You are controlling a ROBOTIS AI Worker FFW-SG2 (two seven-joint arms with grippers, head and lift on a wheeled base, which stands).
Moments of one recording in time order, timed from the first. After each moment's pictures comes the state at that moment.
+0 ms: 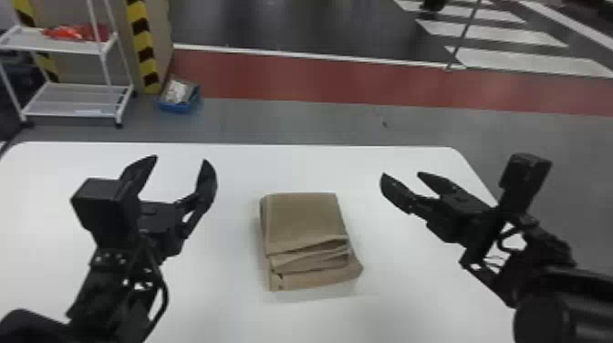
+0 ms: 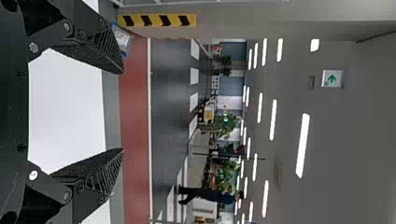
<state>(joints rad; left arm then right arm) 0.19 0.23 -0.32 -2.00 0.17 0.16 0.26 0.15 0.00 -0.33 -2.15 -0.14 0.73 0.57</state>
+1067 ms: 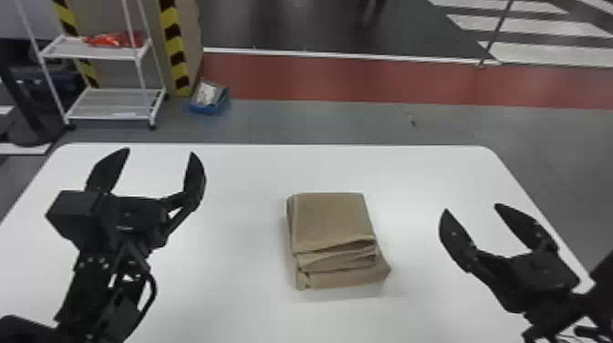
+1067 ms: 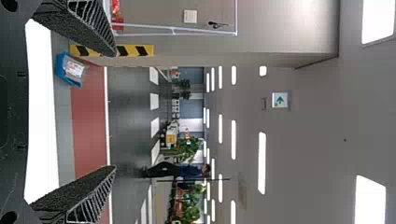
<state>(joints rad) 0.23 0.29 -0.22 -1.94 0.15 -0.07 0.25 0.54 0.00 -0.31 -2.23 -0.20 0.20 0.42</state>
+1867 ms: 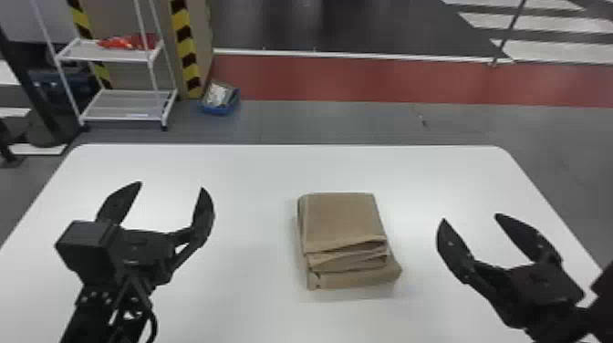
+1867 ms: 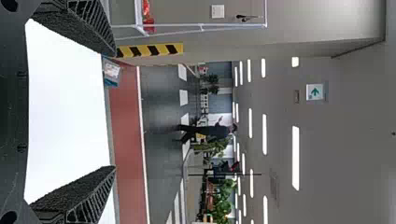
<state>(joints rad) 0.37 0.33 -0.20 -2.04 0.17 0.02 0.25 0.61 0.00 -0.24 -2.31 -0.17 0.22 0.34</state>
